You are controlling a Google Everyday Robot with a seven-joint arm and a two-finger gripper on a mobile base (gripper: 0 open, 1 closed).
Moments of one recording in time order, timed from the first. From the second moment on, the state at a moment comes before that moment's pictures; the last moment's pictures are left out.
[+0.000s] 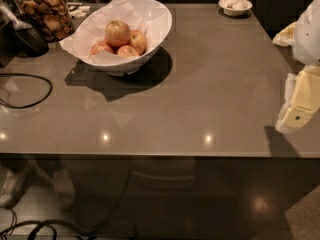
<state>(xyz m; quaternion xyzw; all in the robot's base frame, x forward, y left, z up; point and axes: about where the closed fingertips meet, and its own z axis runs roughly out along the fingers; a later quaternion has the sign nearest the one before) 0.438 -0.217 0.976 -0.60 0.78 -0.03 0.16</state>
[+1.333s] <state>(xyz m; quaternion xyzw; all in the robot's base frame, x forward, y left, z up) 0.513 -0.097 0.998 -0.70 0.69 0.02 0.18</state>
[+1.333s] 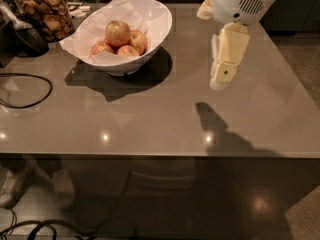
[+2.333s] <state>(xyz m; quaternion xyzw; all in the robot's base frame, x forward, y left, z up) 0.568 -0.066 1.003 -0.69 0.69 0.06 0.23</state>
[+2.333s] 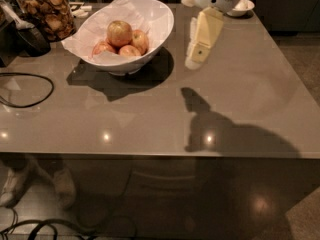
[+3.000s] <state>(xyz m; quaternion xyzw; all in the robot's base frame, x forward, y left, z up) 0.577 -0.063 1.008 -0.67 0.69 0.08 0.27</state>
